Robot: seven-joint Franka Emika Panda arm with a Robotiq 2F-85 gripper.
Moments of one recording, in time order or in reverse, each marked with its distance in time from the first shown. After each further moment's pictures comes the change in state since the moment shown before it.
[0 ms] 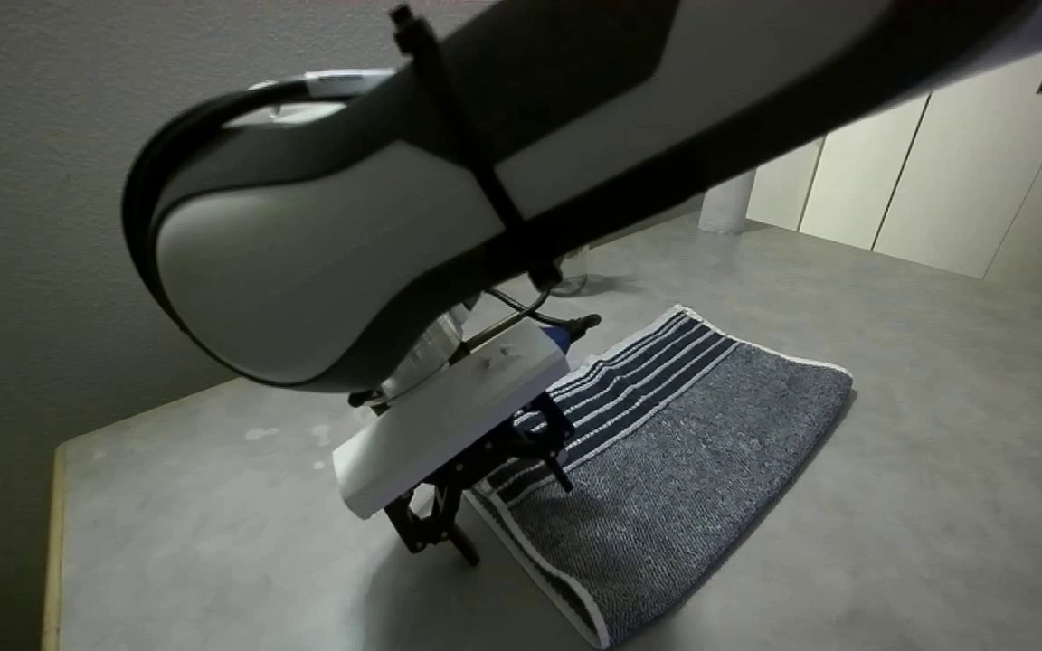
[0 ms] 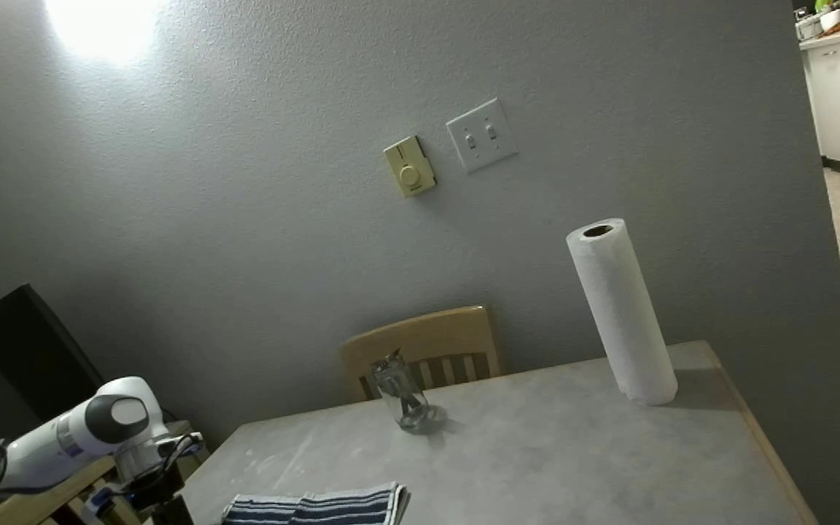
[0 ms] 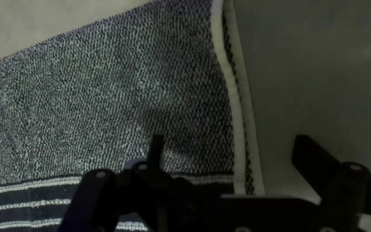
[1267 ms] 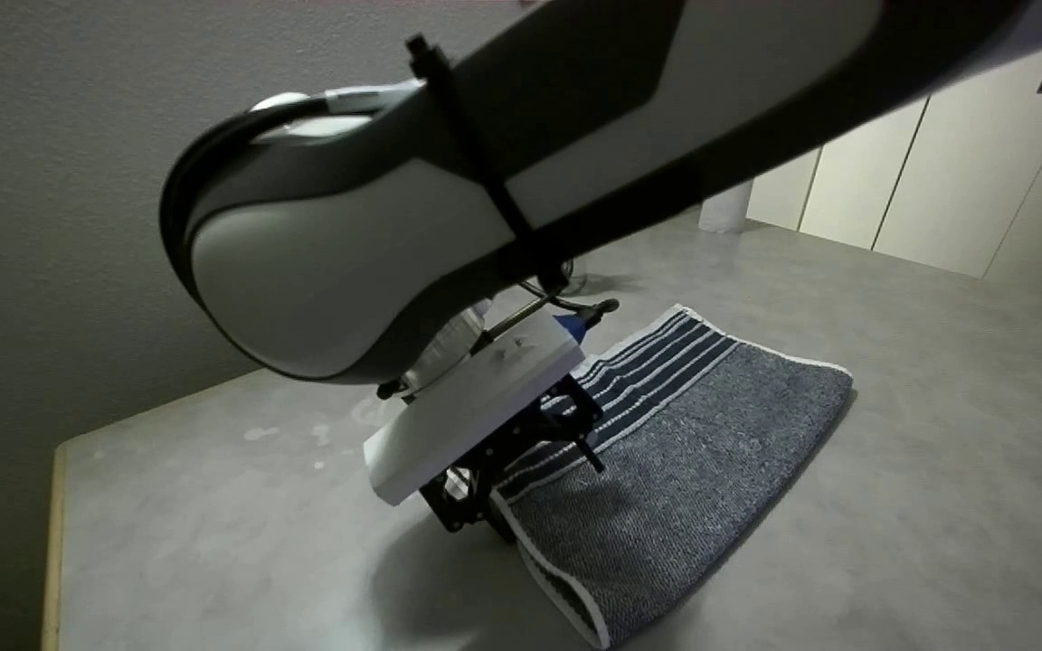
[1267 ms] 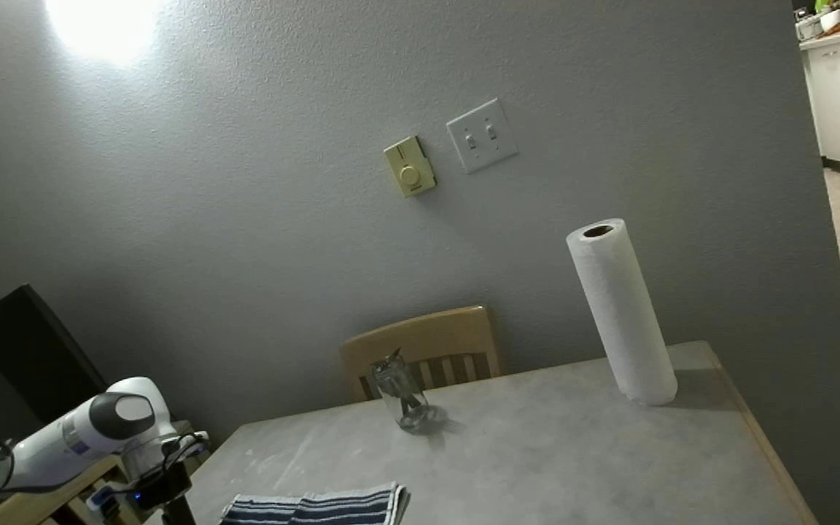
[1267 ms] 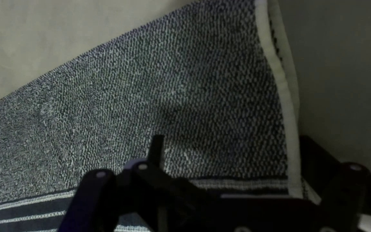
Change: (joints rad) arm 0.010 -0.001 -0.053 -0.005 -0.004 -0.073 0.052
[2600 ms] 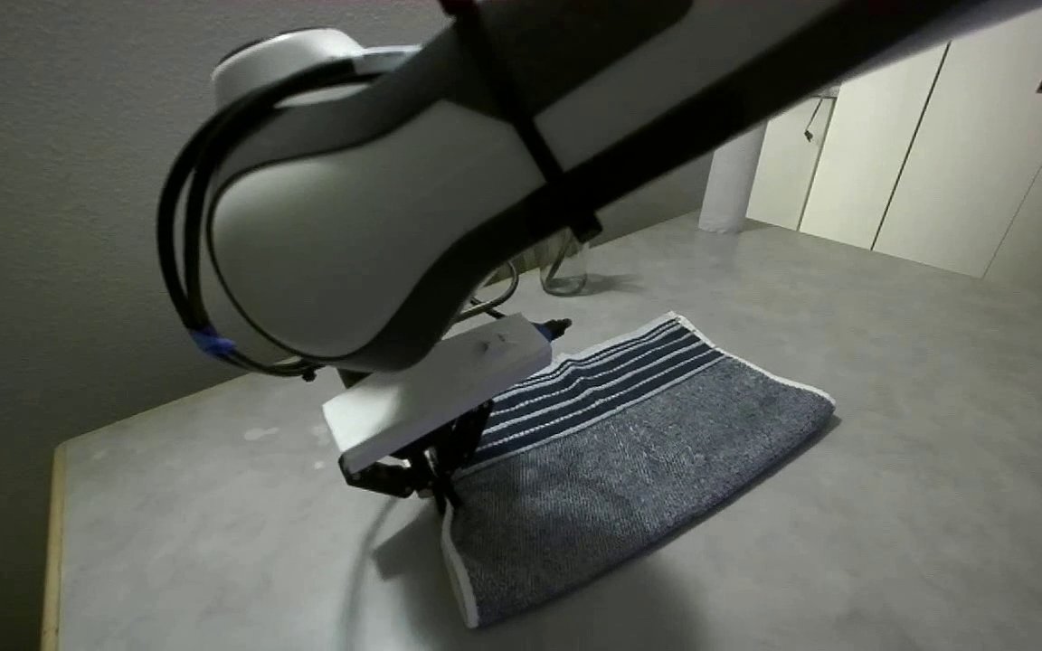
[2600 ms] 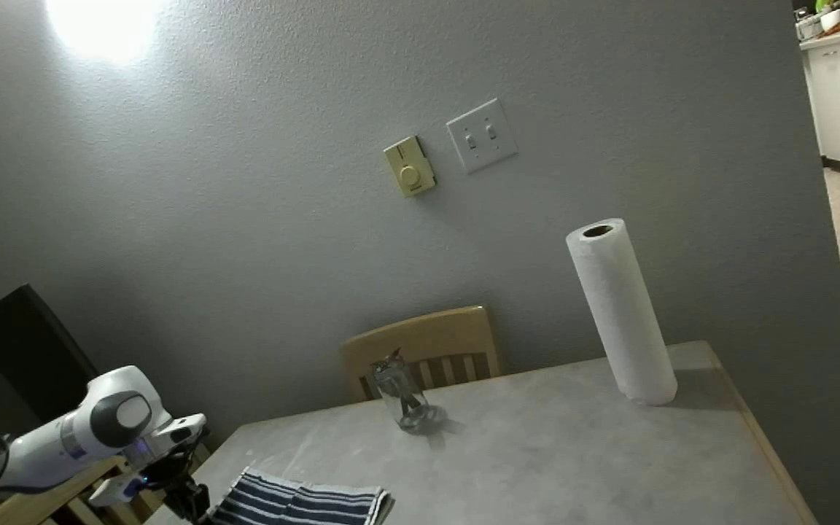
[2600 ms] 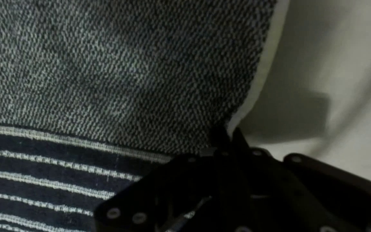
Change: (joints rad) arm -0.048 -0.078 0.087 -0.145 0.015 0.463 -0.224
